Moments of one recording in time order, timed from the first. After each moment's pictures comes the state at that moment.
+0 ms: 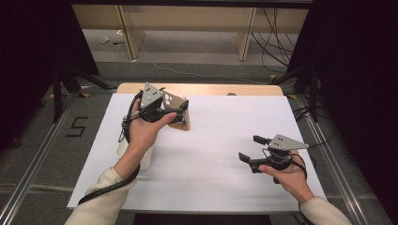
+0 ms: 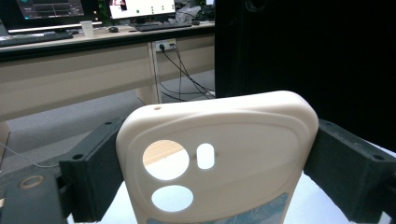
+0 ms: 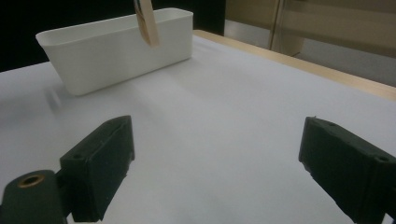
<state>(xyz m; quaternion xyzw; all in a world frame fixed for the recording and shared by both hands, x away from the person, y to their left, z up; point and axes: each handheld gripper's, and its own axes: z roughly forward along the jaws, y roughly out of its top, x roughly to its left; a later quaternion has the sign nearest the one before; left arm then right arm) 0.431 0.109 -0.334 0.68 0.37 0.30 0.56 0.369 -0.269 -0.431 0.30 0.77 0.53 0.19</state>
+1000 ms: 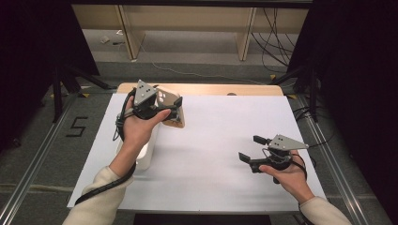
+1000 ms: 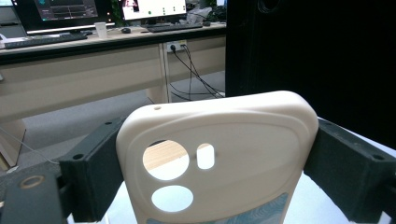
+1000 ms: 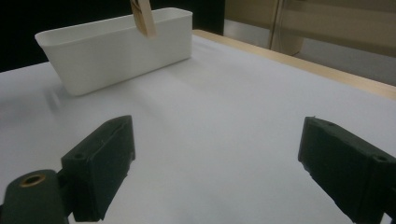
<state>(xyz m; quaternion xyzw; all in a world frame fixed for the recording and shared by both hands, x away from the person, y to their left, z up) 0.434 0.122 -0.330 0.67 0.38 0.31 0.56 0.369 -0.269 -0.432 0.30 0.77 0.53 0.19</state>
